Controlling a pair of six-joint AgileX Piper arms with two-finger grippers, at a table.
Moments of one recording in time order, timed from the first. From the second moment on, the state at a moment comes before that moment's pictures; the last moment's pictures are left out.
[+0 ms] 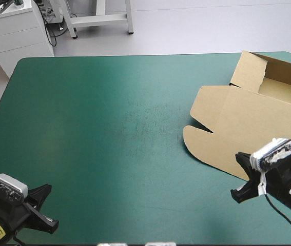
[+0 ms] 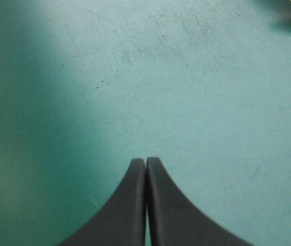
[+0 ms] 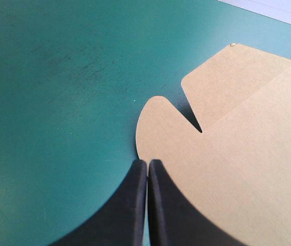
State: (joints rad) left arm -0.44 0.29 -0.63 0.02 0.98 0.00; right arm 0.17 0.58 -0.83 0.38 0.87 -0.48
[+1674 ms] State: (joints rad) left arm -0.44 -0.02 -0.49 -0.06 1.00 0.06; right arm 0.17 -0.01 -0.42 0.34 0.81 -0.42
